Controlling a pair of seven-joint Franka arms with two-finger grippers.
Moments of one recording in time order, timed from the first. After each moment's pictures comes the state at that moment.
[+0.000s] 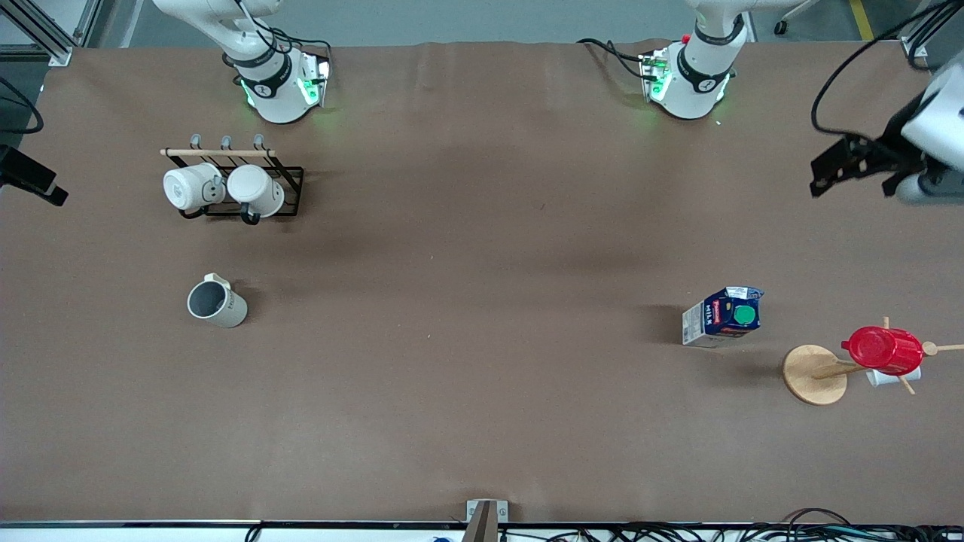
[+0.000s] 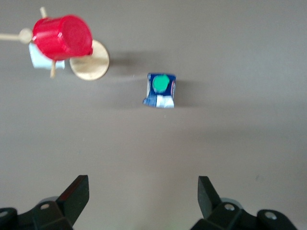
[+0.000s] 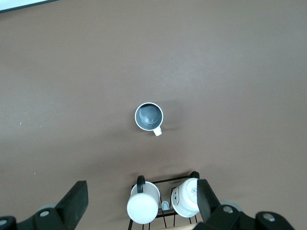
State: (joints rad) left arm 0.05 0.04 -0.16 -1.53 0.02 1.58 -0.08; right arm 0.01 -0.02 -0.12 -1.51 0.01 1.52 0.08
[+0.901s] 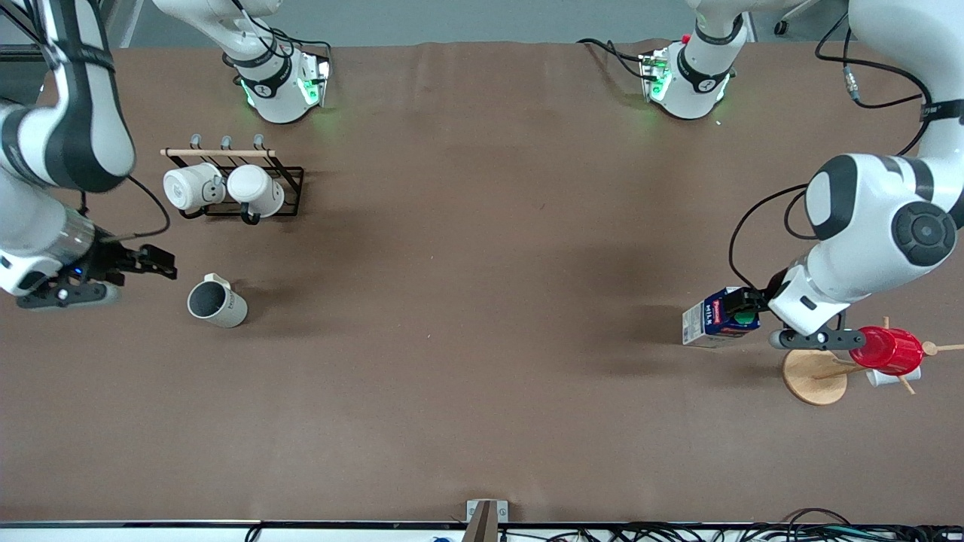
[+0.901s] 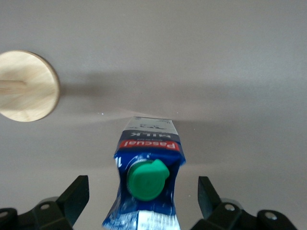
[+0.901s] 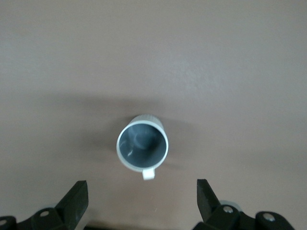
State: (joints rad) left arm 0.05 0.35 -0.16 -1.77 0.02 2.11 -0.08; right arm 0.01 0.19 -0.12 -1.93 0.02 2.10 -0.27
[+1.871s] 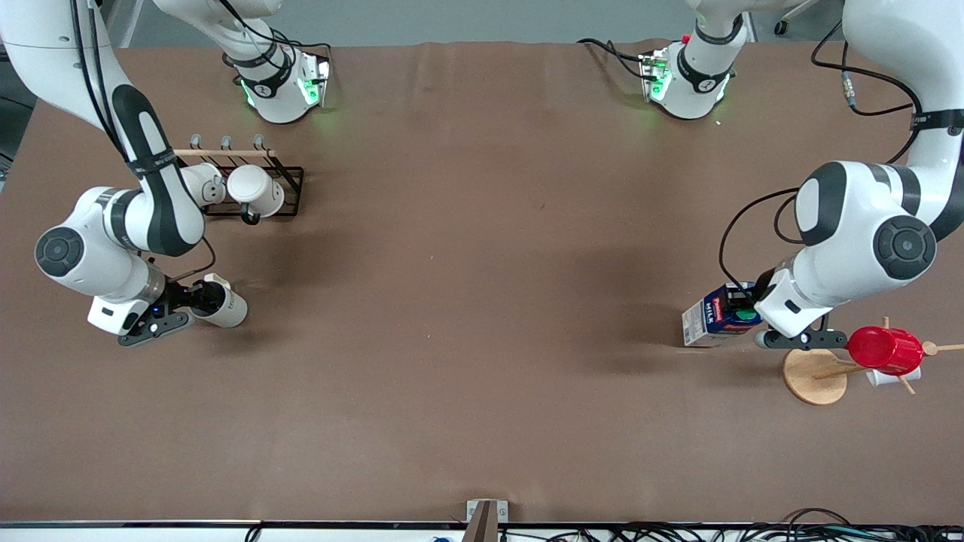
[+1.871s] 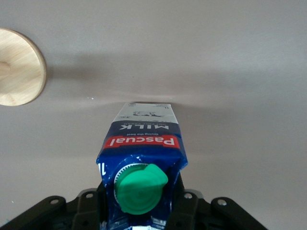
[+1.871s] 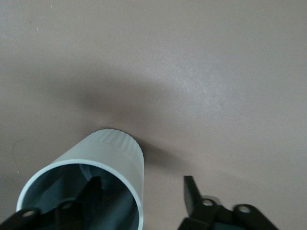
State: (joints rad) left arm 0.05 0.34 -0.20 -1.73 0.02 2.01 -0.14; right arm -0.01 0.43 -0.13 -2.04 0.02 2.45 -0.54
